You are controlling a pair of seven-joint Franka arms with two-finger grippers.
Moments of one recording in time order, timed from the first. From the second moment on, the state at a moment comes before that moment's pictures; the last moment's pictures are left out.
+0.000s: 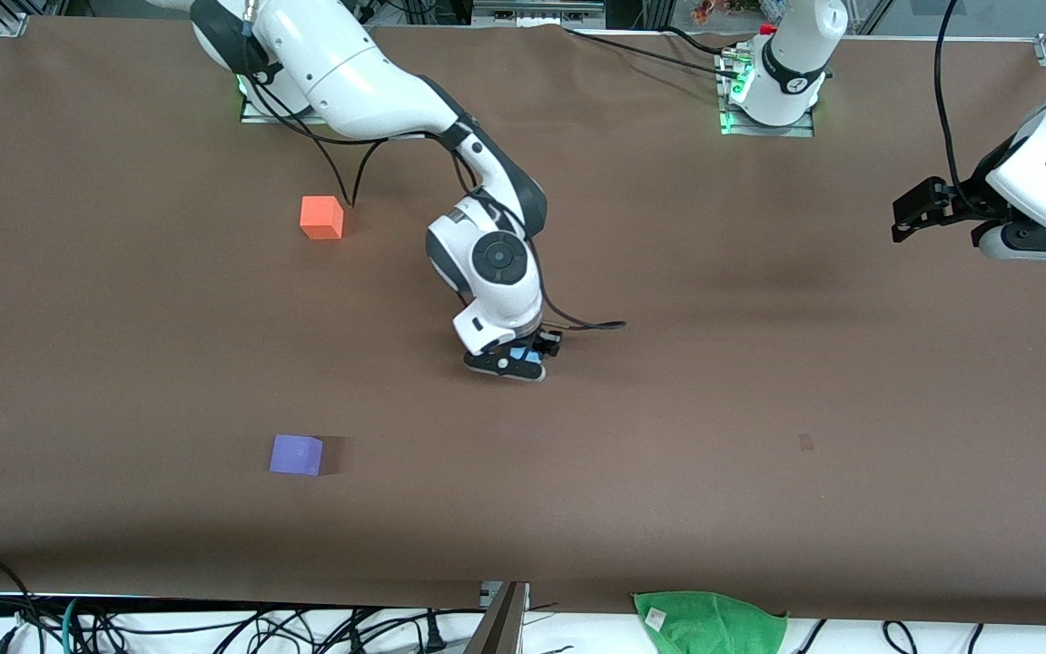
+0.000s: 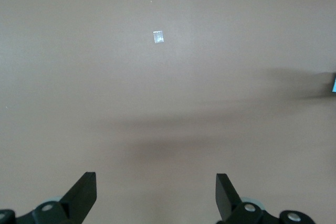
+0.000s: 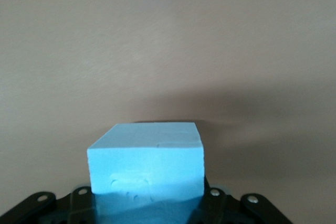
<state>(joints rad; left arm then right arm) 0.00 0.00 -0.07 -1.63 0.00 1.60 -0.04 0.69 0.96 0.02 -1.16 -0.02 2.18 0.89</state>
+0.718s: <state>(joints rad) 0.00 -0.03 -0.07 -1.70 0.00 1.64 -0.03 0.39 0.54 0.01 -1.81 -0.02 2.25 0.35</state>
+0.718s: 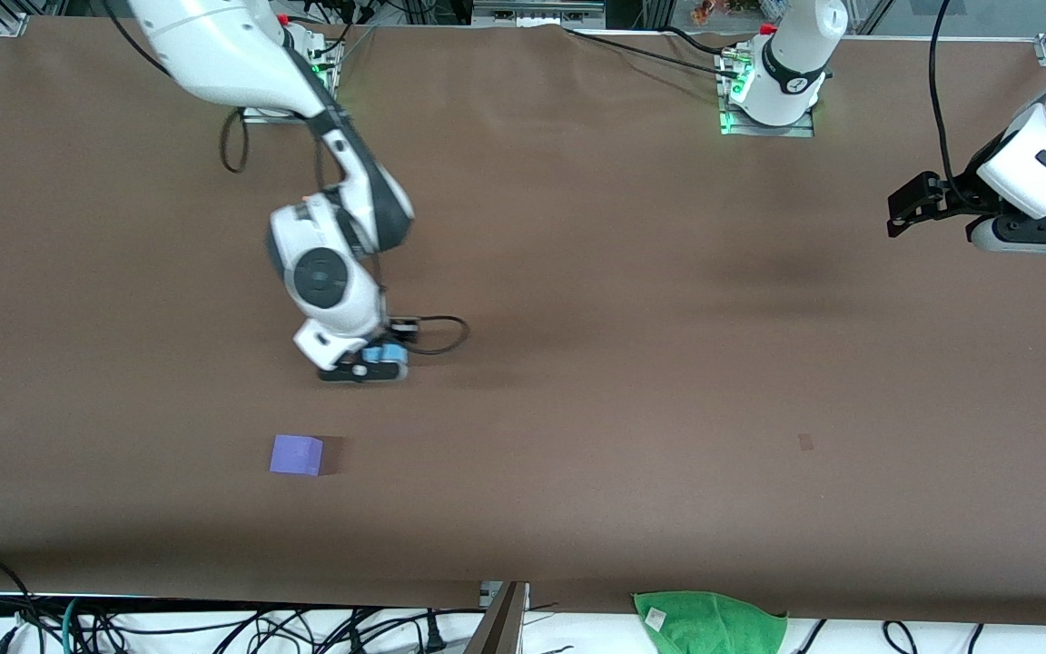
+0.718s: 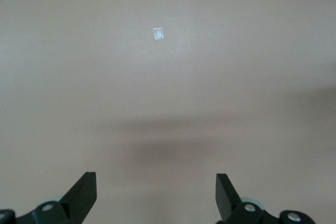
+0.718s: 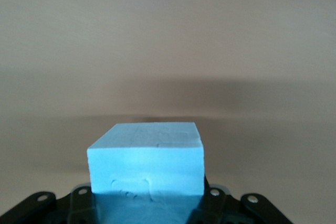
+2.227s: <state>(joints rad) 0.00 -0.03 -0.07 -1.70 0.00 1.64 -0.03 0.23 0.46 0.02 -2.05 0.00 2.42 0.23</state>
